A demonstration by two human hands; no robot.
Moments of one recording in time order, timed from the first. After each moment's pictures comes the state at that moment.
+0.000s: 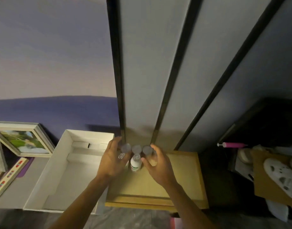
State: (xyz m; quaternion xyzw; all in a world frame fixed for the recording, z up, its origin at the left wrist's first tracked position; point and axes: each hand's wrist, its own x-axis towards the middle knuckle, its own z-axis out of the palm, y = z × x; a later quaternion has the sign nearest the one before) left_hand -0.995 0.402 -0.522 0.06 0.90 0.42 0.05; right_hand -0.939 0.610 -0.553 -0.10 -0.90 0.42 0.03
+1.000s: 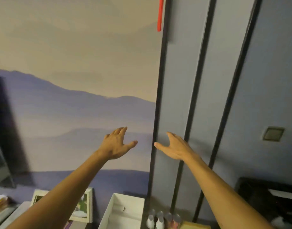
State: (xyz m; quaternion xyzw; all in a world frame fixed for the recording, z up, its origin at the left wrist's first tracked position) left_hand -0.976 0.242 -0.061 0.16 0.96 0.18 -0.13; right_hand -0.944 0.530 -0.051 0.02 -0.98 0.20 0.07
